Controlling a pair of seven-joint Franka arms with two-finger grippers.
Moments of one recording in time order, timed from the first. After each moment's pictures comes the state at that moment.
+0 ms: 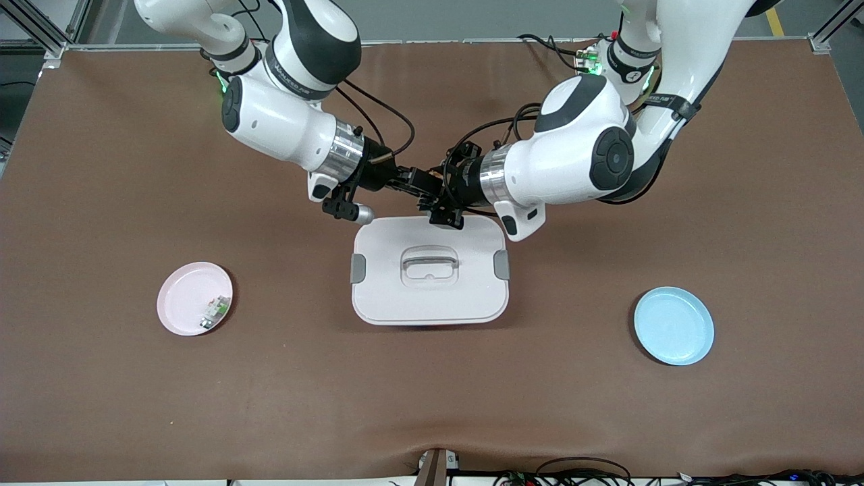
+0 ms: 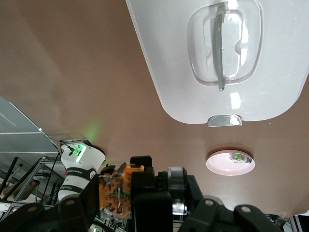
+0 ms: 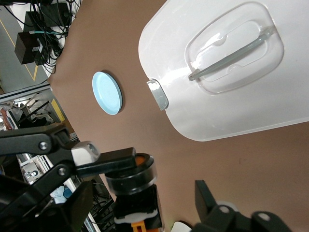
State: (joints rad) left arm -0.03 0.55 -0.76 -1.39 -0.36 1.99 -1.94; right arm 0.73 0.23 -0.08 -1.78 0.94 2.36 0.55
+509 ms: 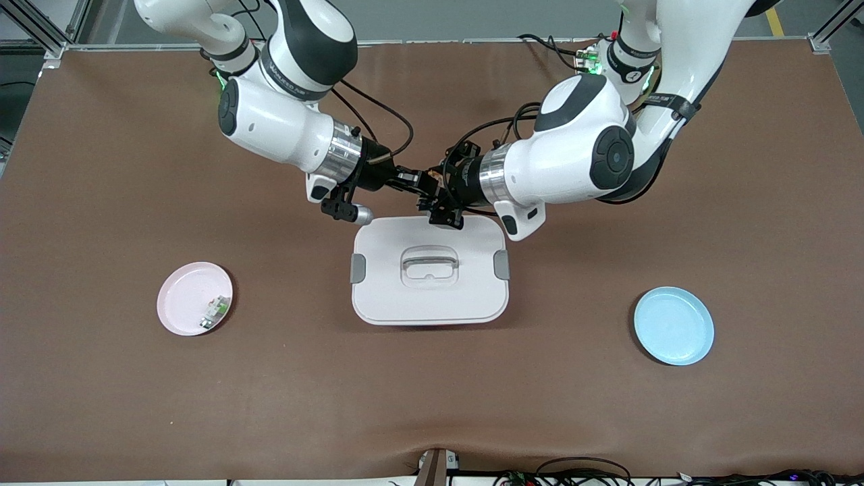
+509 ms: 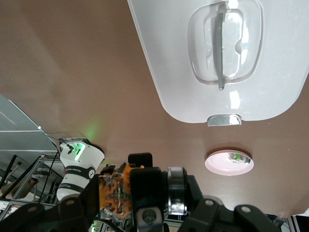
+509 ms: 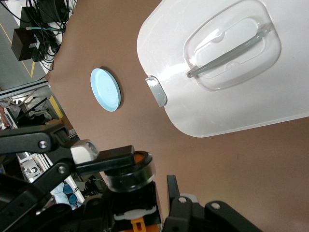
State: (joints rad) left arm -0.03 0.55 -0.76 -1.39 -0.36 1.99 -1.95; right arm 0.73 0.23 -0.10 -1.76 0.94 2.32 0.55
